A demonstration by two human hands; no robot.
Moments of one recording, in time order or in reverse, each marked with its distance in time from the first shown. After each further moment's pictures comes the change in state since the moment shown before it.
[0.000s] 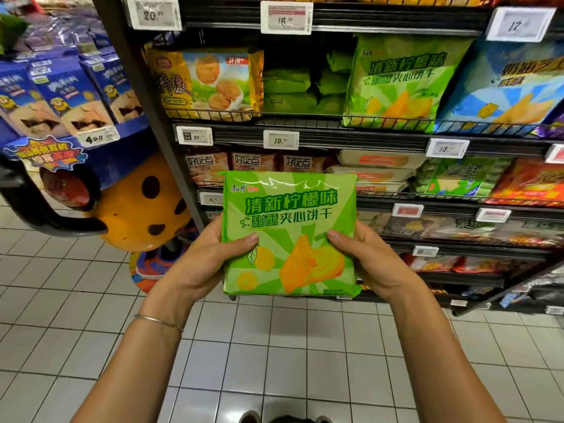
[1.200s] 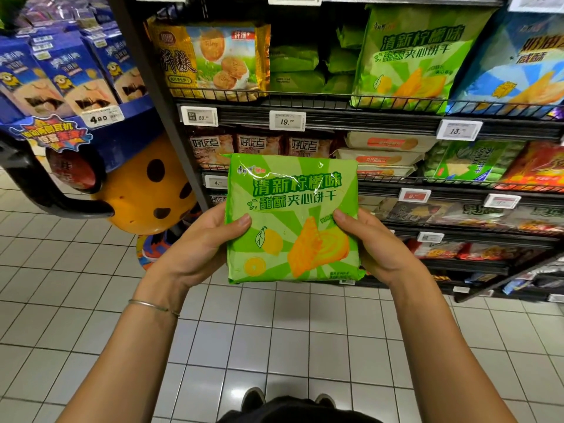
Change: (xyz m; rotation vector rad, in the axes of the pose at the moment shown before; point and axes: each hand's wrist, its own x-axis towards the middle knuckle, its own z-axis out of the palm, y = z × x) left_hand -0.017 0.003 -0.007 0.006 -0.046 -0.026; right_hand -0.002 0.007 0.007 0.098 -0.031 0.030
